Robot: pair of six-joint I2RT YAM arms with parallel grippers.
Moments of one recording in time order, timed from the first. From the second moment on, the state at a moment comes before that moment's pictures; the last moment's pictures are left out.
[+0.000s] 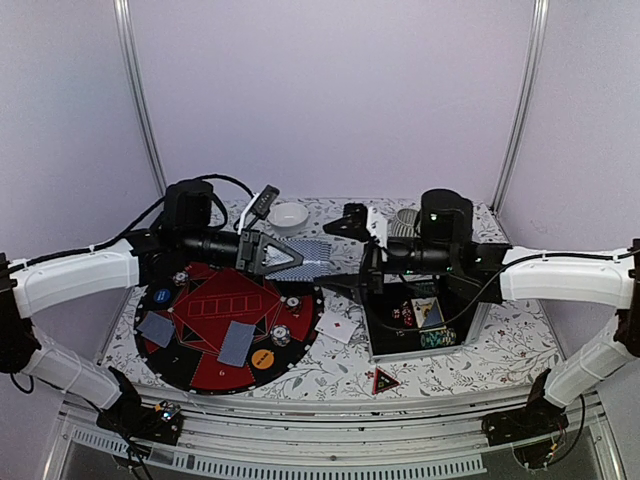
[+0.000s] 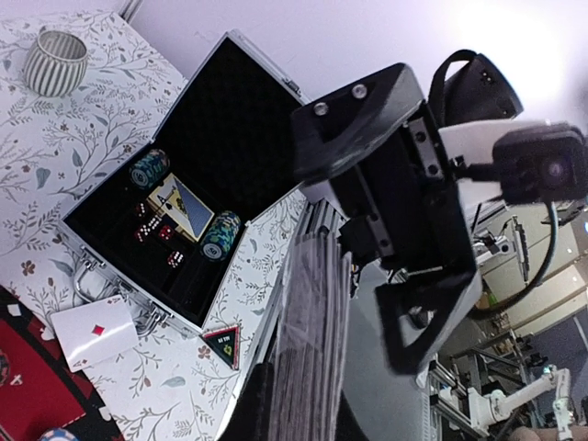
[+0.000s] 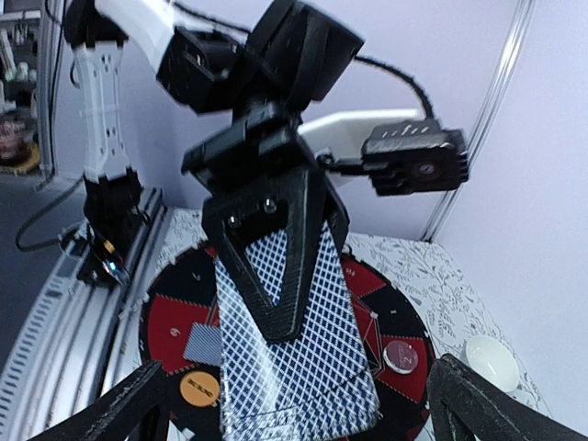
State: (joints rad) left arm -0.69 1.34 0.95 0.05 0.80 -0.56; right arm 0.93 1.49 1.01 0.33 -0.45 -0.37
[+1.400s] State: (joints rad) left arm -0.77 1.25 1.01 -0.16 0.54 -0.35; right arm 0.76 1.38 0.86 0.43 -0.63 0.51
